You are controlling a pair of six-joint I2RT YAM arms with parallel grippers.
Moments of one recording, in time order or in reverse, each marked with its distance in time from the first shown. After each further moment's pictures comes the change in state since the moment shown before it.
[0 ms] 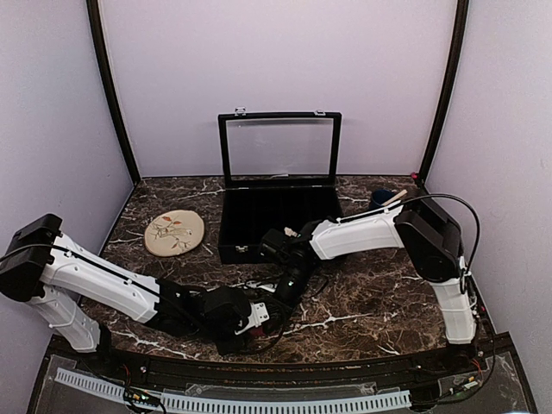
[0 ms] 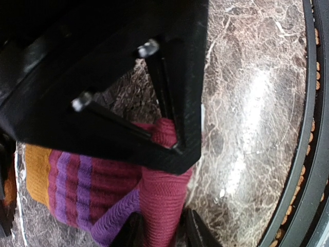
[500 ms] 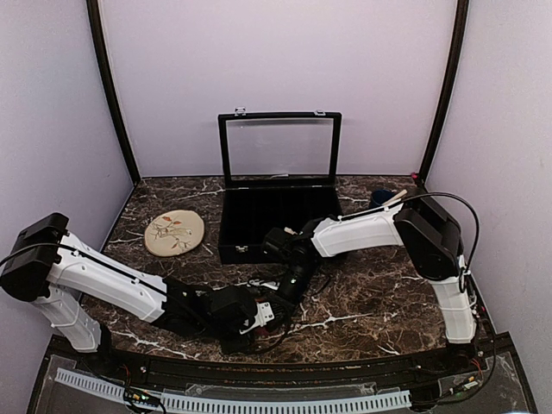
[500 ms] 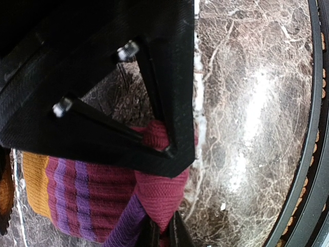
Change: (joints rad) left arm 0.001 0.053 0.046 -0.014 -0.006 0.006; right arm -0.022 0.009 0.003 -0.026 -0.018 -0.023
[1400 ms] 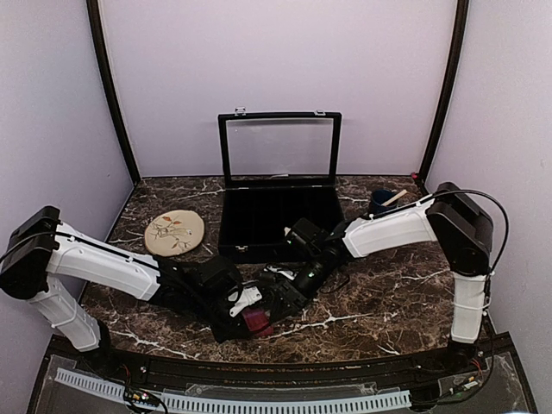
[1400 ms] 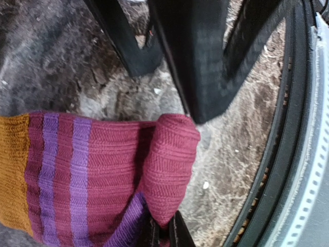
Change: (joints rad) left arm 0.192 -0.040 -0.007 -0.063 0.421 -0.105; right arm -0.065 -0.190 -0.274 0.310 -0.014 0.196
